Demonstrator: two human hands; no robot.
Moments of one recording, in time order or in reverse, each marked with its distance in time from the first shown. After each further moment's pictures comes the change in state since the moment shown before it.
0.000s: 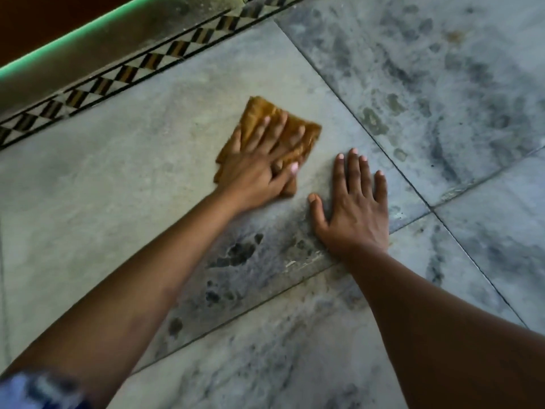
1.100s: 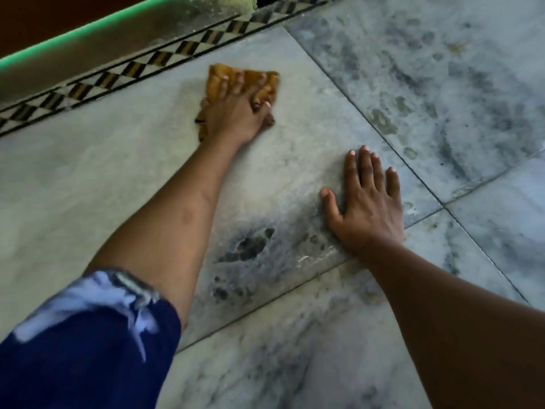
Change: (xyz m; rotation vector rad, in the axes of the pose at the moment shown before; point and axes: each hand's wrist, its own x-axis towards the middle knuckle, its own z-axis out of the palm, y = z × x) left_hand 0.060 -0.059 -0.015 -0.049 0.061 -0.452; right_hand 0.000 0.001 0.004 -0.045 0.000 -0.005
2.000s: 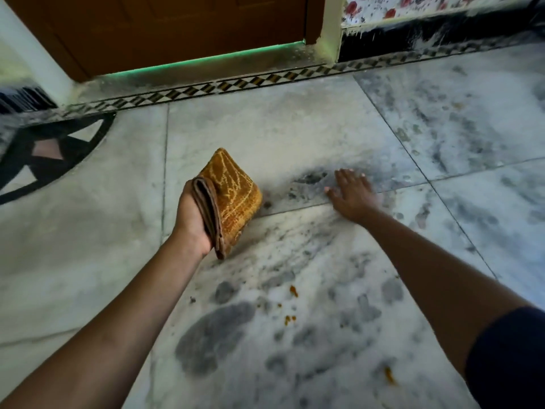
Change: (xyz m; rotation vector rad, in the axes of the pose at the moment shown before) left_hand -0.411 -0.095 -0.106 -2.024 0.081 -0.595; right_hand -0.109 -0.052 -0.039 0.022 -0.225 -0.342
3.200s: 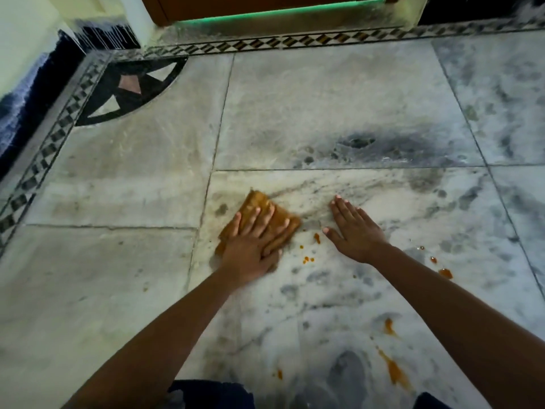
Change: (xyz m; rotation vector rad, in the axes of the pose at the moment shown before) left_hand -0.091 -0.139 -0.092 2.122 -0.033 0.484; right_hand -0.116 -0.032 0.075 -0.187 -0.236 -0.377
